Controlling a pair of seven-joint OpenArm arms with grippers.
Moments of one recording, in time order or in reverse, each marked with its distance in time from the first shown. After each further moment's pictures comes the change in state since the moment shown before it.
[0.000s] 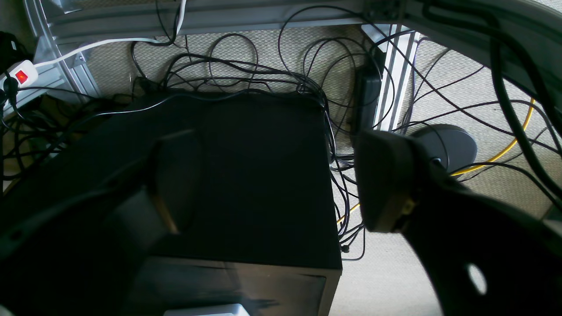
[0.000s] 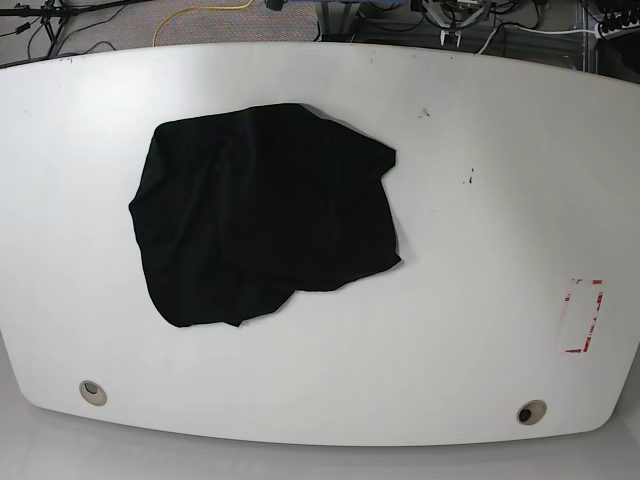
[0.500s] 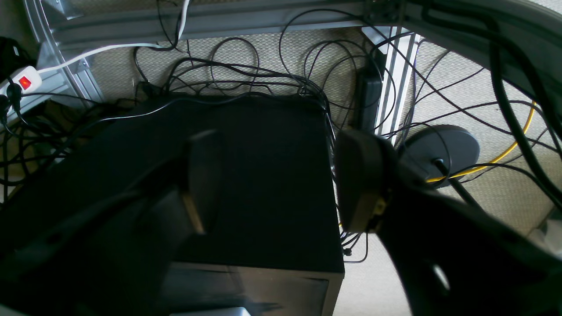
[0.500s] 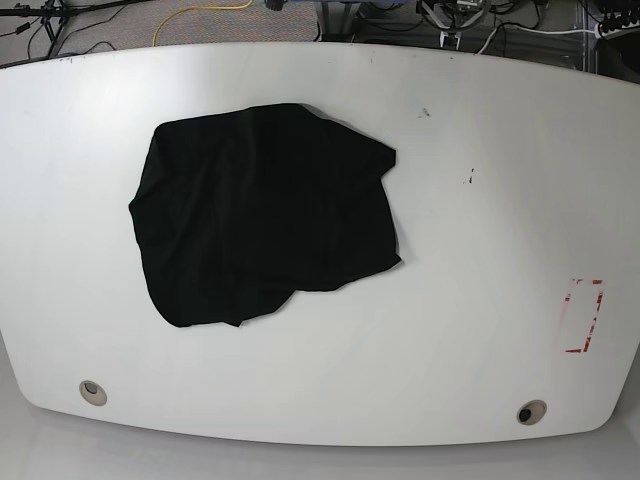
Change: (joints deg) left arm -0.4 0.0 -0.1 0.1 0.9 0.2 0.0; right arm 0.1 0.0 0.0 -0.2 0.0 0.0 0.0
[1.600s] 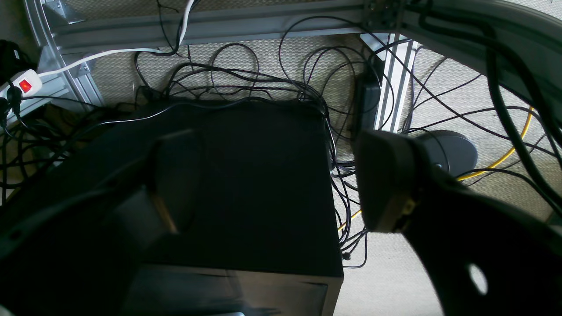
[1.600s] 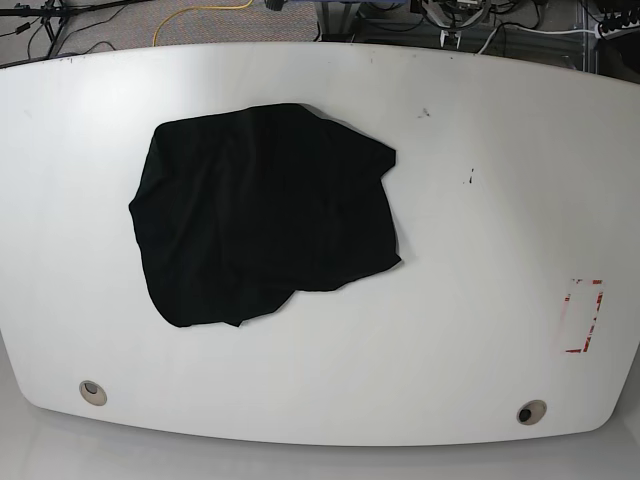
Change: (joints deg) left arm 0.4 0.0 0.1 0.1 -0.5 -0.2 -1.5; right arm 0.2 0.1 -0.1 -0.4 -0.2 0.0 0.0
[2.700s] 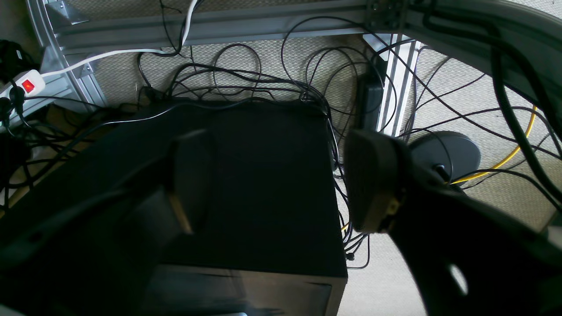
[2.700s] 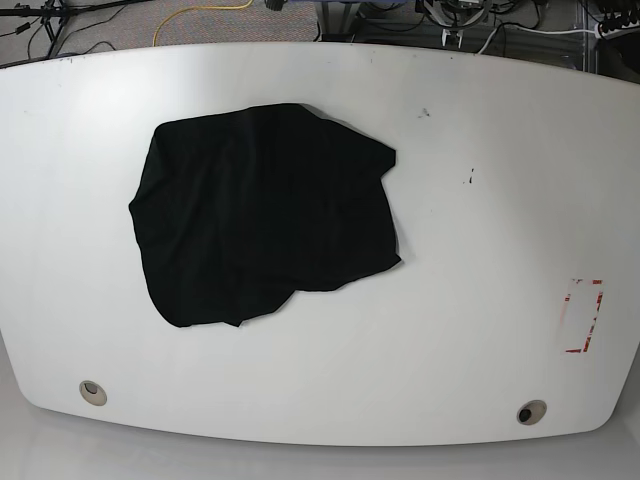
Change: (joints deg) left arm 0.3 -0.3 0.0 0.1 0.0 0.0 -0.4; right arm 0.0 0.0 0.1 -0.1 0.0 0.0 0.0
